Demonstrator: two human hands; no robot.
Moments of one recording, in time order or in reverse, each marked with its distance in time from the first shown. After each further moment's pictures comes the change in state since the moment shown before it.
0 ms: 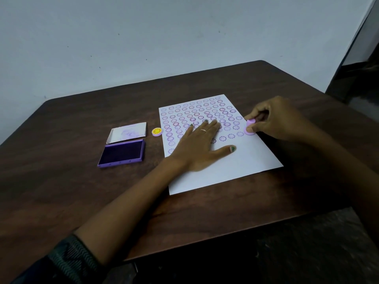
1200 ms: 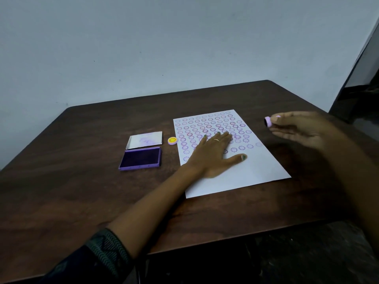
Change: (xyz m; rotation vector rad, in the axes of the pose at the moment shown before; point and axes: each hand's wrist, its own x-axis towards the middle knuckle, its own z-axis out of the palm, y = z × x) left_hand -0.002 0.002 -0.001 -0.052 0.044 0.014; right_hand 0.003 0.015 -0.024 0.918 0.005 0.476
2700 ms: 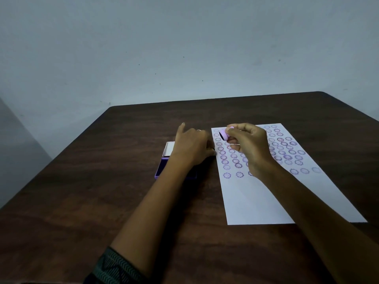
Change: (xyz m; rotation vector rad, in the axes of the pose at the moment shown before) left_hand -0.022 -0.095 -0.081 0.397 0.189 -0.275; right_hand 0.008 0.021 0.206 -0.009 0.053 -0.250
